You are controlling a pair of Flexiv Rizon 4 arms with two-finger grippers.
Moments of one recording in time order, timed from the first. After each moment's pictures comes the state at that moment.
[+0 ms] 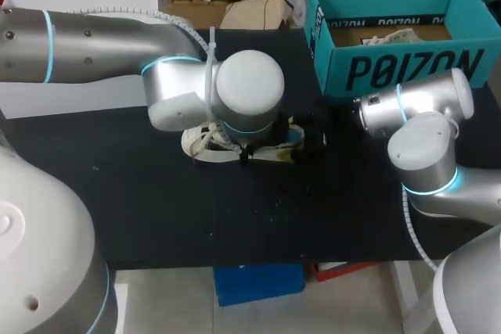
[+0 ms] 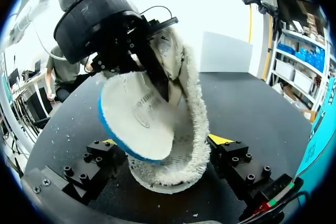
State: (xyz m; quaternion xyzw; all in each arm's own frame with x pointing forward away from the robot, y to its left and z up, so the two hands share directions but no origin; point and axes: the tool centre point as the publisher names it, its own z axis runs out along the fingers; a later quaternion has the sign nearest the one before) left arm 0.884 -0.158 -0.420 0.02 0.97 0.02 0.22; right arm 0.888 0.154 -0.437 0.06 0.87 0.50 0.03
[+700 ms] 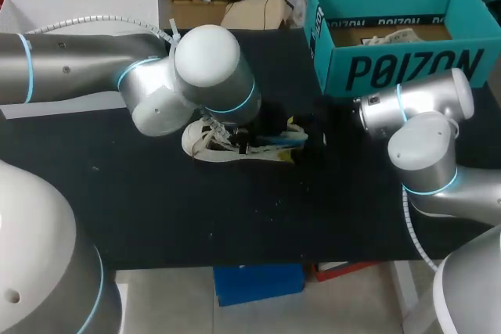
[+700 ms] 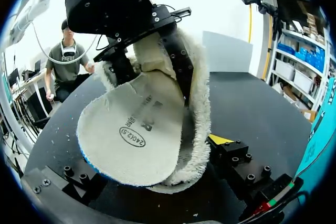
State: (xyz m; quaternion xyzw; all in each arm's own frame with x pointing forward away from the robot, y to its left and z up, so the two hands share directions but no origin) left arm 0.893 -0.192 -0.409 0.10 0.97 -0.10 0.19; right arm 0.888 0.154 -0.437 0.06 0.87 0.50 0.03
